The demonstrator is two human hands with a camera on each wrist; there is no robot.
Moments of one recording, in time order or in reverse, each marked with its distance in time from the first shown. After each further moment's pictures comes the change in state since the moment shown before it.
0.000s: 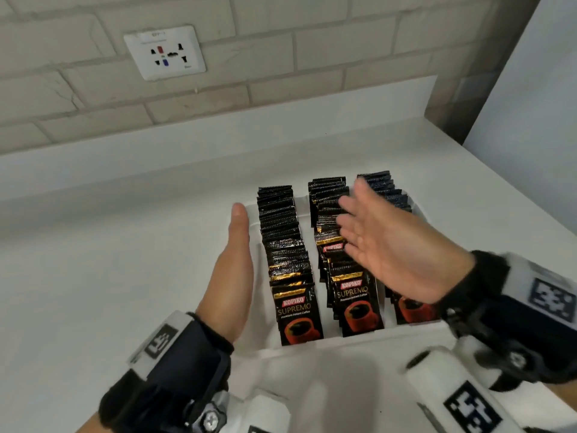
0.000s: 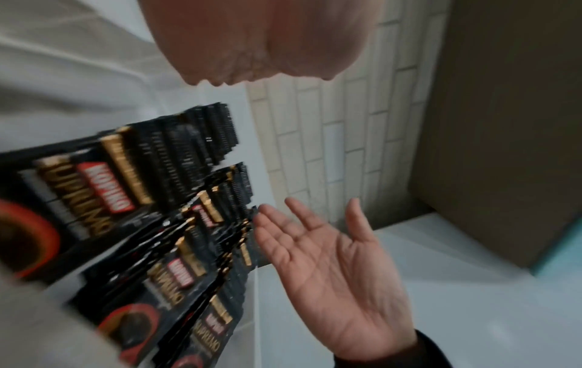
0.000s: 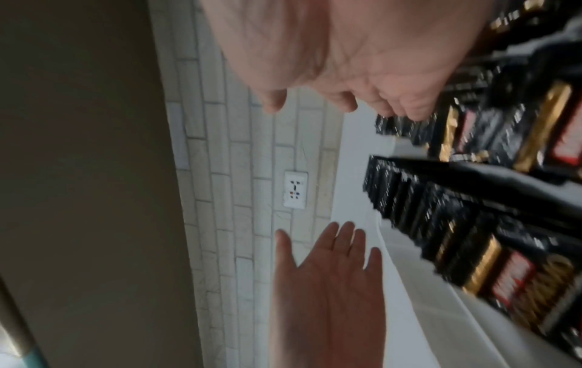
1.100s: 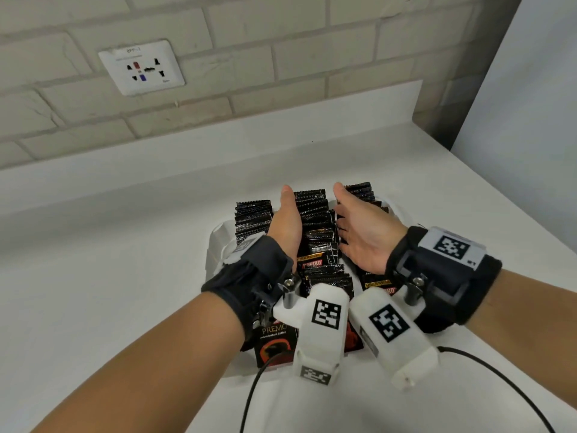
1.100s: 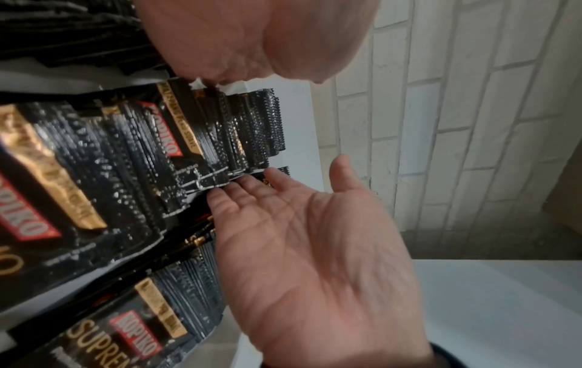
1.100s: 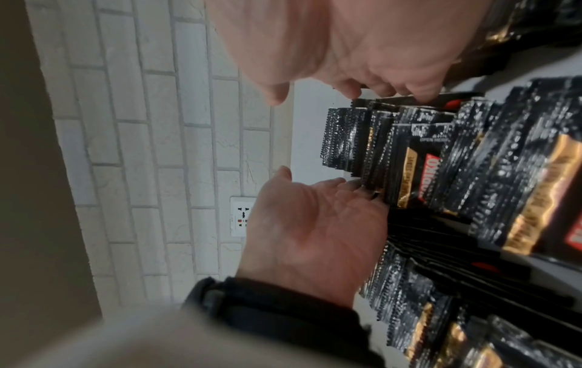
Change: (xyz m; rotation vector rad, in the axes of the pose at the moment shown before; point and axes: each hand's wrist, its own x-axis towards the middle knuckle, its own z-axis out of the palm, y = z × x) left_hand 0.084 0.017 0.090 -0.159 0.072 -0.231; right_hand 0.059 -0.005 -0.038 0.071 0.181 0.112
